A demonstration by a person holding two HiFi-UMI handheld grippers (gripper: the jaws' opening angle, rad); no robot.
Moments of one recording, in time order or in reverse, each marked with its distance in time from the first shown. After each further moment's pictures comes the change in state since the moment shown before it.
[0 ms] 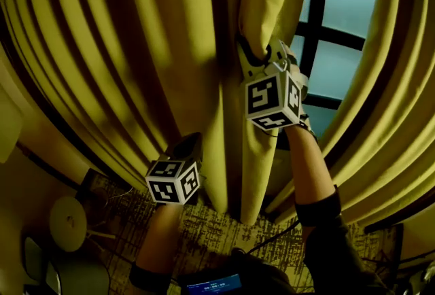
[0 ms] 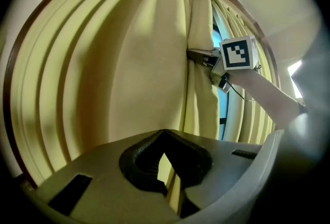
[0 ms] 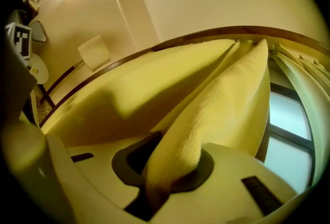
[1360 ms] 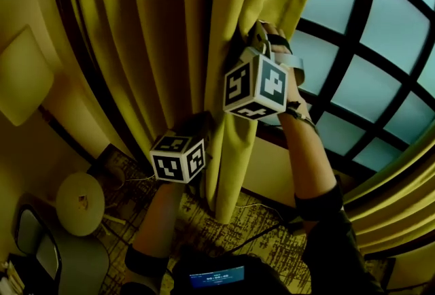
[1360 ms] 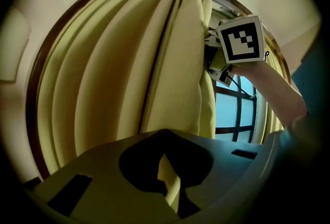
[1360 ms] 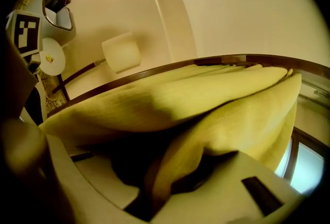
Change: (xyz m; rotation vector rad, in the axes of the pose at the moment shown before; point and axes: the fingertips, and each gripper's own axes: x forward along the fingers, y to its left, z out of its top) left arm -0.112 0.293 0.042 -0.061 -0.083 0.115; right arm 0.193 0.266 0.236 -0.261 -0.102 0.190
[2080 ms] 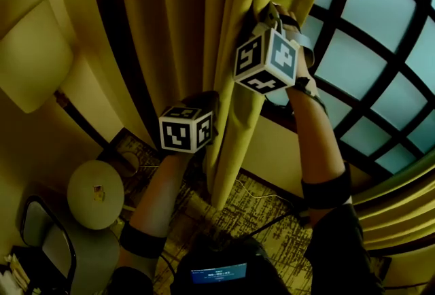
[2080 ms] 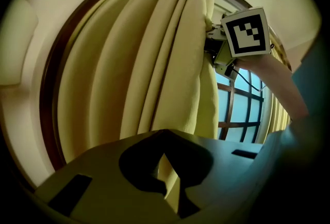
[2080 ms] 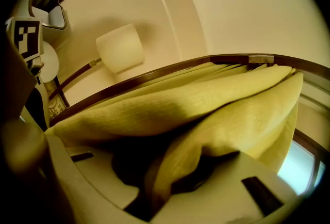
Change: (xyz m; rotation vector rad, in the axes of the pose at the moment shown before) left arm -0.044 0.177 0.019 -0.026 0.078 0.014; right arm 0.130 0.075 0.109 0.003 0.048 0.047
